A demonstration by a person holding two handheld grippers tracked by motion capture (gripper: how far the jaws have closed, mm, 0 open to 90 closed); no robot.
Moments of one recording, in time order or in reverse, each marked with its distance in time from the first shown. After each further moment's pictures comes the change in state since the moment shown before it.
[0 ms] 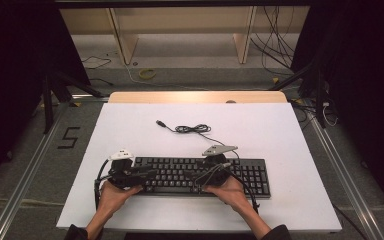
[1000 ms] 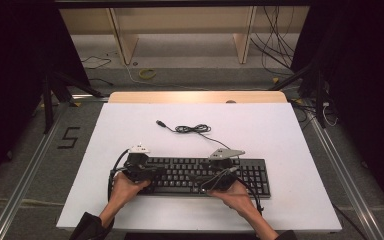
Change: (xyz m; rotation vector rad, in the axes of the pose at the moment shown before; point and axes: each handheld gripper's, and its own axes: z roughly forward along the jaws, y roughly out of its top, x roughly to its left) left arm -0.003 0.016 0.036 0.114 0.014 0.060; right arm 0.002 -0.009 -0.016 -0.031 -0.003 -0.011
